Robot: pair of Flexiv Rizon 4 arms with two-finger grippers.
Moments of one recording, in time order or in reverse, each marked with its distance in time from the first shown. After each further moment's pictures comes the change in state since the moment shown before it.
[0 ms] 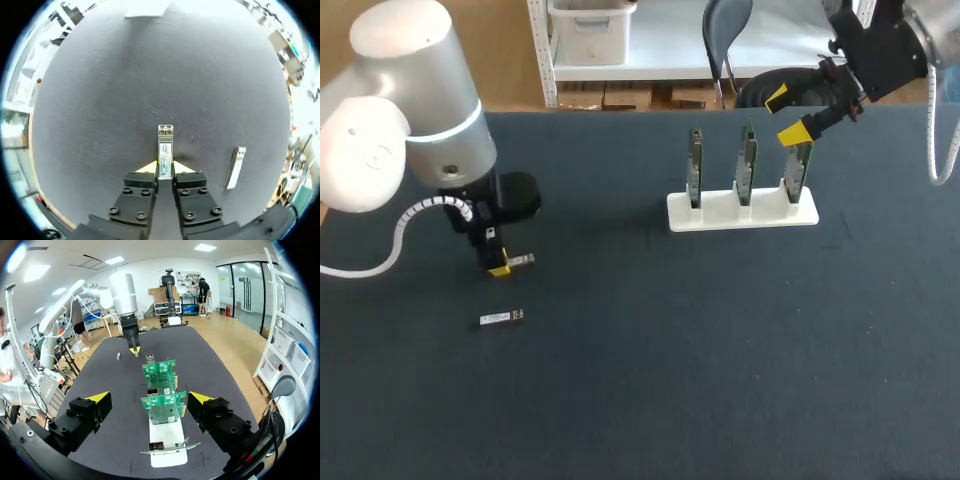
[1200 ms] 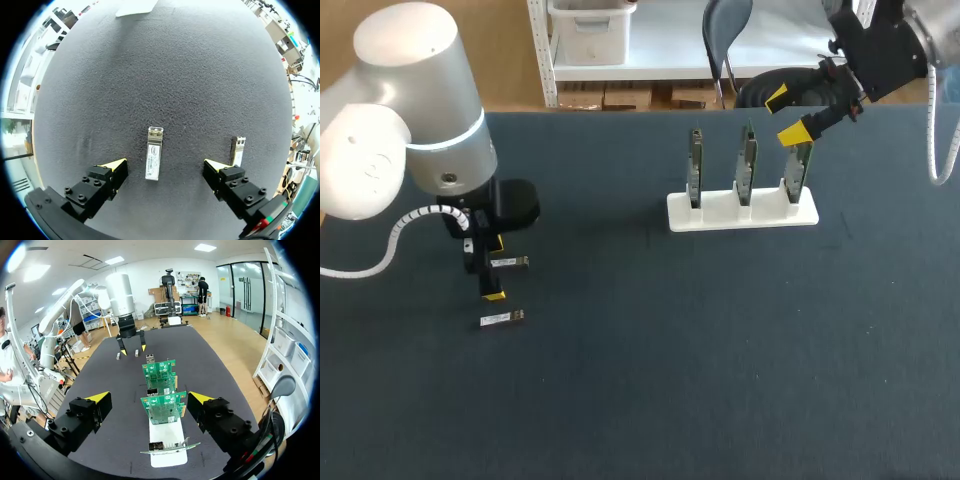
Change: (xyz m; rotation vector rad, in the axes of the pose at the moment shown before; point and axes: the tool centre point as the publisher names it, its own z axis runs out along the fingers) left arm 0.015 -0.009 0.003 -0.017 0.066 0.087; right arm 0.000 0.000 0.000 0.000 0.000 0.000
